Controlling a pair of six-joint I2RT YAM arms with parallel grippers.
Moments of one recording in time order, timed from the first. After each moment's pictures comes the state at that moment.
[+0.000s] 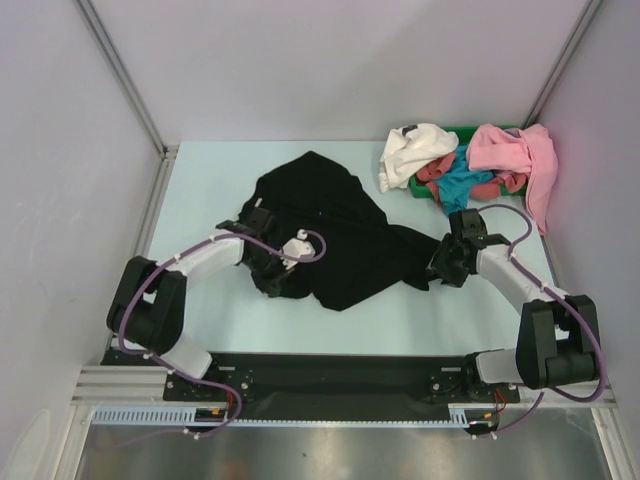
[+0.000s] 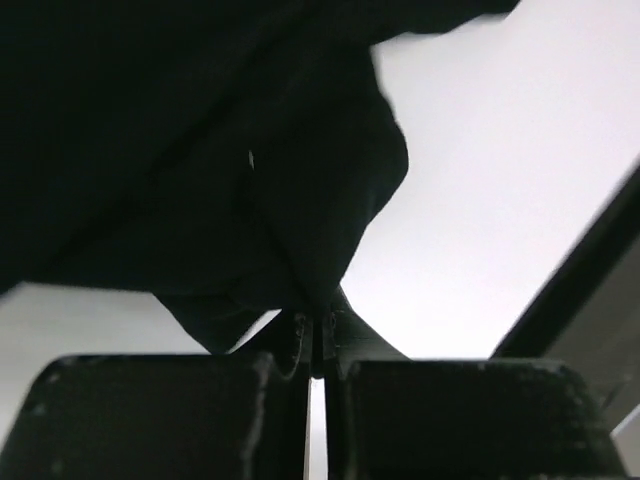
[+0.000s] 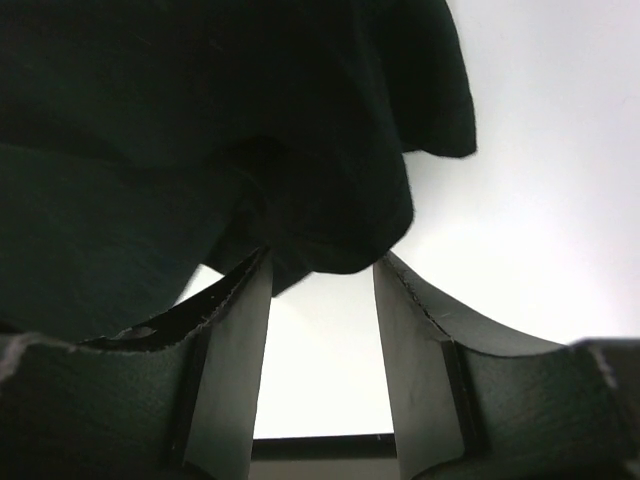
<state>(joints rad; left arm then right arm) -0.41 1.57 0.92 -0.76 0.36 0.63 0.14 1.35 0.81 -0.59 0.02 0.68</state>
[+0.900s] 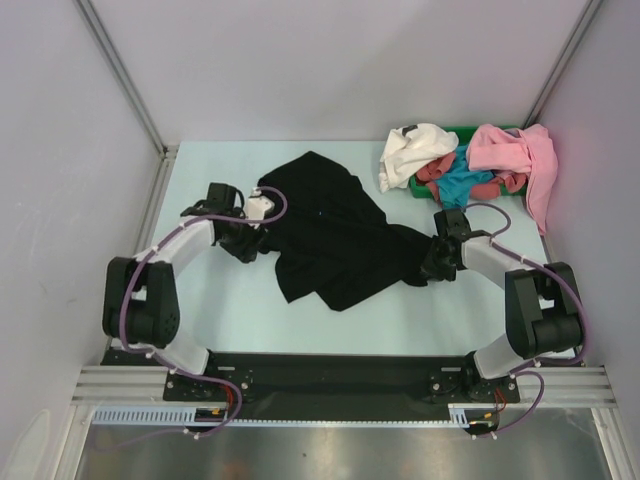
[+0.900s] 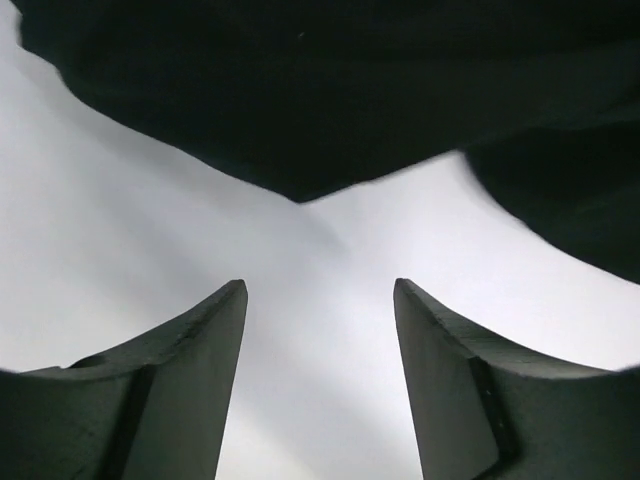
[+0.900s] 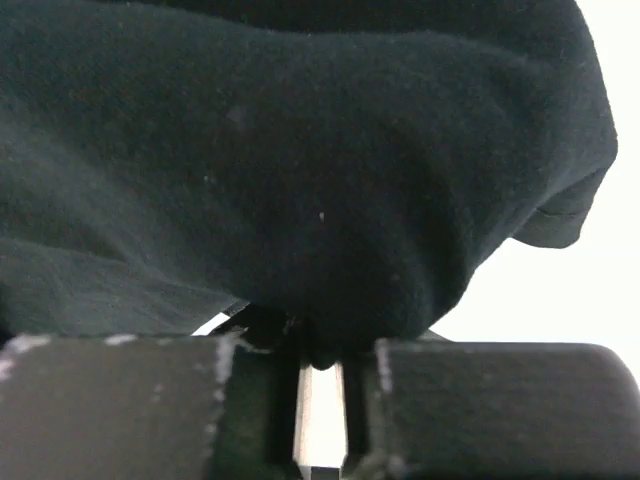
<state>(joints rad) -0.14 1.56 1.04 -0.58 0.23 0.50 0.19 1.53 0.81 -0.46 -0.01 0.65</state>
